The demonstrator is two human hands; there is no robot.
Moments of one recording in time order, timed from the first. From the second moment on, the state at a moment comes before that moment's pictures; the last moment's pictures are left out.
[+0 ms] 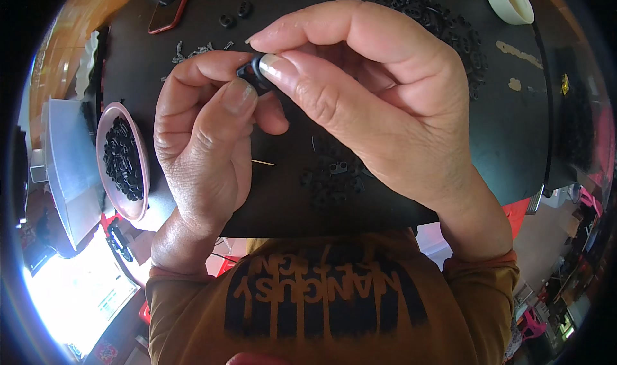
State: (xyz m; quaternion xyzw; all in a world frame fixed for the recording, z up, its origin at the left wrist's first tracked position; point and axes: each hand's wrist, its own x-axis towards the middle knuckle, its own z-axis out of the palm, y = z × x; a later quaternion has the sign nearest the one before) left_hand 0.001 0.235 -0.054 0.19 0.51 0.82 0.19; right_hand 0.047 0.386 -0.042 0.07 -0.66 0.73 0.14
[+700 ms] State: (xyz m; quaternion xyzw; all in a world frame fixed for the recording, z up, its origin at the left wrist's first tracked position) left_hand 0.002 0.229 -0.052 0.20 0.45 0.83 0.25; right_hand 0.042 0.394 -0.041 0.18 -0.79 0.55 0.18
